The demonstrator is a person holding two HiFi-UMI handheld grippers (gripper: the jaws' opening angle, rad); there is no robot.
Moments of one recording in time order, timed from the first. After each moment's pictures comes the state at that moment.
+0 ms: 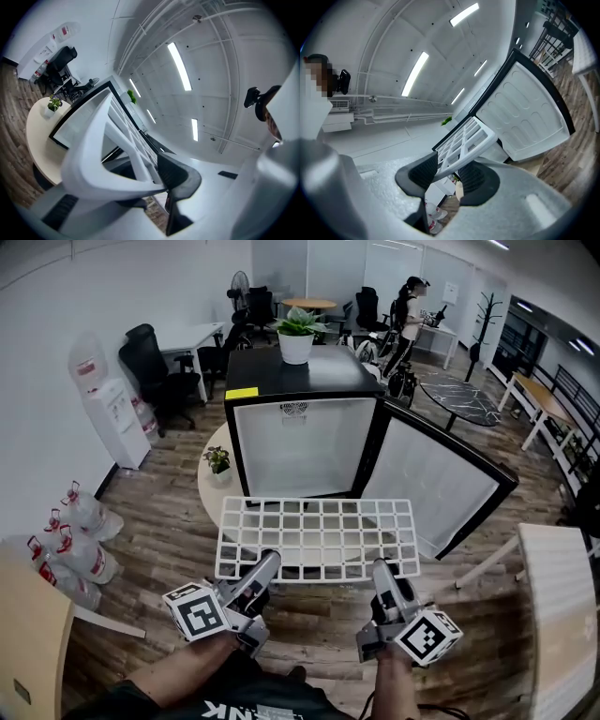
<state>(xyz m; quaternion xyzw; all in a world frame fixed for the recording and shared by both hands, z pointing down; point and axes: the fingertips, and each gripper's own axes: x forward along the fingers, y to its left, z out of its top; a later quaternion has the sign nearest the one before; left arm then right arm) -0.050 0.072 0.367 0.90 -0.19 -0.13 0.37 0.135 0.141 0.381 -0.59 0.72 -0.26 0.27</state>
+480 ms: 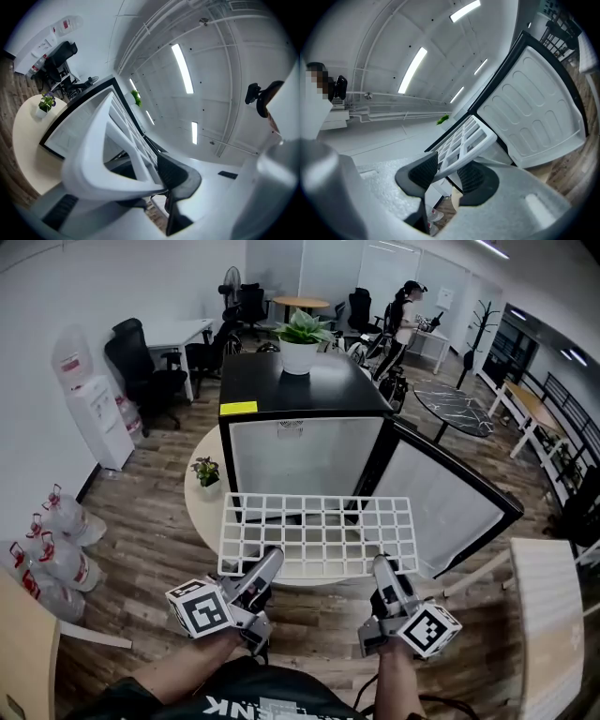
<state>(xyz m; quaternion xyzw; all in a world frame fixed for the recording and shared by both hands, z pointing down) -0.038 -0.016 0.371 0.90 -0.18 -0.14 0.38 0.147 0.056 0.378 -0.59 0.72 -0.26 0.26</state>
